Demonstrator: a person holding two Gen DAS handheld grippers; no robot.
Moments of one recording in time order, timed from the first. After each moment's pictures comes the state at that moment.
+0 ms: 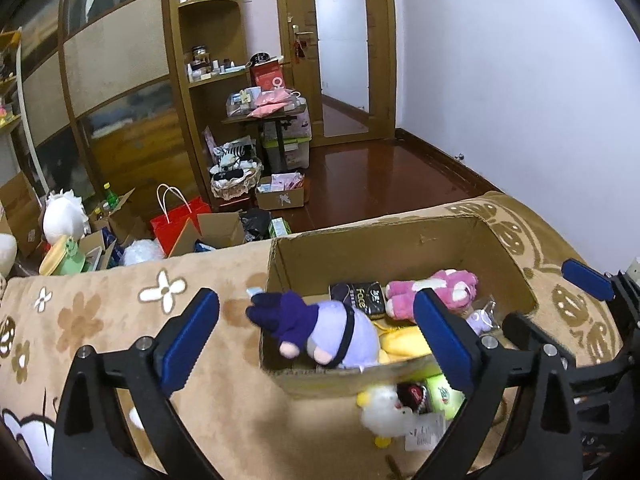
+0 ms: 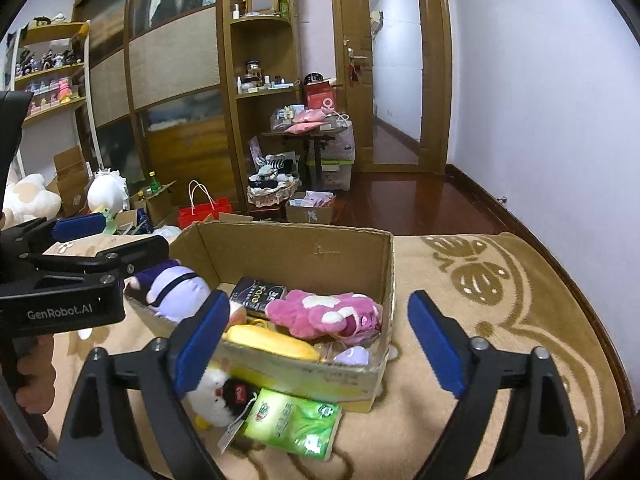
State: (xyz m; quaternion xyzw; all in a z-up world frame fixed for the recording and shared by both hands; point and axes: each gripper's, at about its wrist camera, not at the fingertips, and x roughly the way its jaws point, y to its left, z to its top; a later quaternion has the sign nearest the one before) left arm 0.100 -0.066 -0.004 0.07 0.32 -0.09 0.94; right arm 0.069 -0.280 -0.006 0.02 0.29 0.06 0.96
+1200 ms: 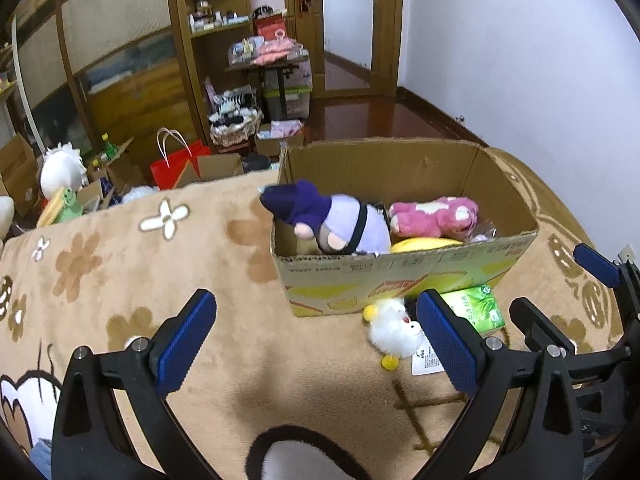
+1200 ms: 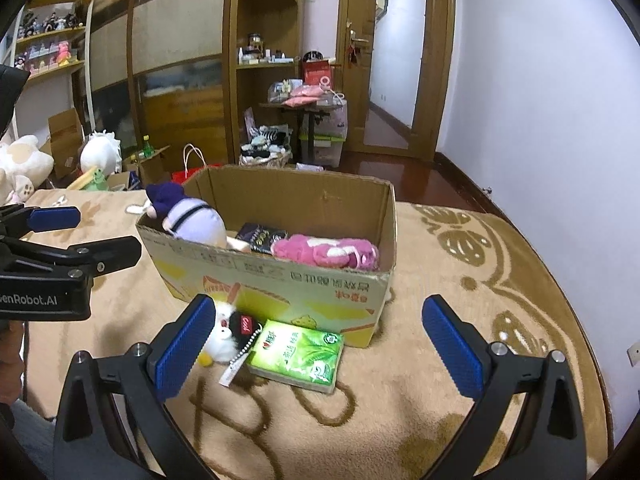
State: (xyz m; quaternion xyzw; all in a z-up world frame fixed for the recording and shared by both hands) left arm 0.069 -0.043 -0.040 0.06 0.41 -0.09 0.91; right arm 0.030 -0.266 -0.030 -0.02 0.33 0.03 0.94
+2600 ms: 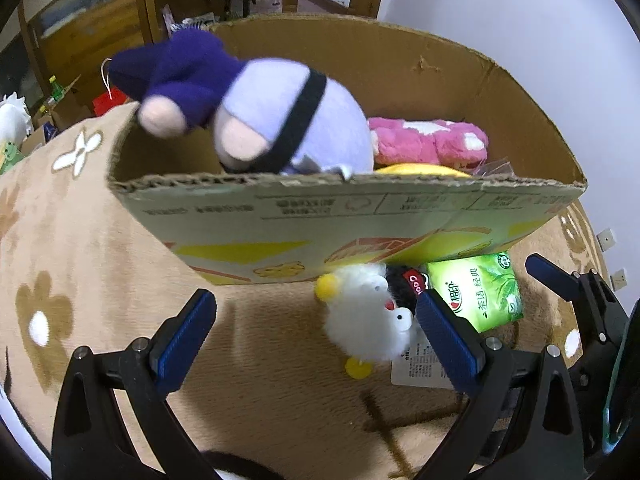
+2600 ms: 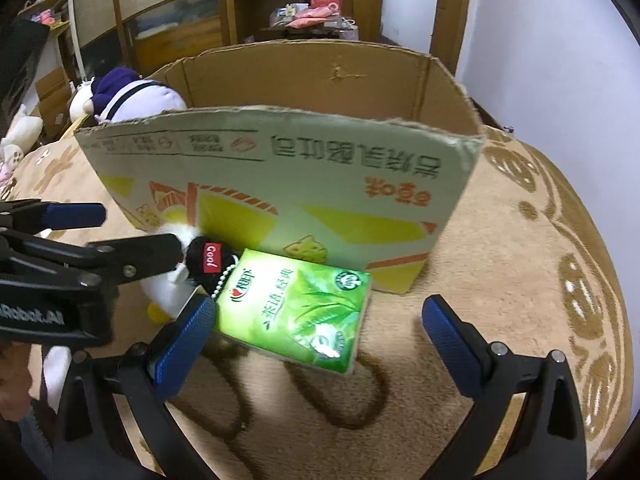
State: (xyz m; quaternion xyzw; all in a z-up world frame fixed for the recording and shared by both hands) left arm 0.116 -0.075 -0.127 0.02 0.52 -0.14 0.84; right arm 0.074 -0.258 -0.115 -0.02 0.44 0.06 0.89
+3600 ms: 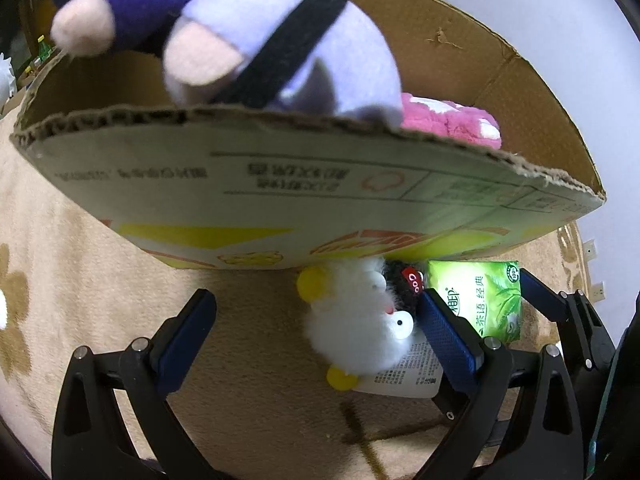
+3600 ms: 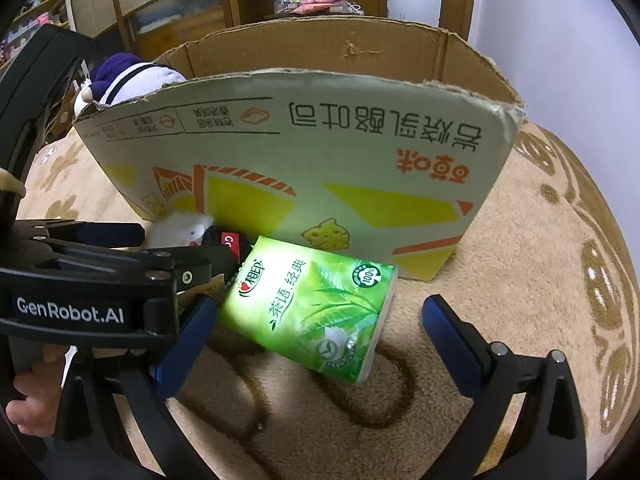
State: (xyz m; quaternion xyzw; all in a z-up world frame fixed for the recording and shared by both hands) left arm 0.139 -0.070 -0.166 -0.03 0.56 -0.16 0.81; right arm 0.082 -0.251 -0.126 0.00 0.47 0.07 0.88
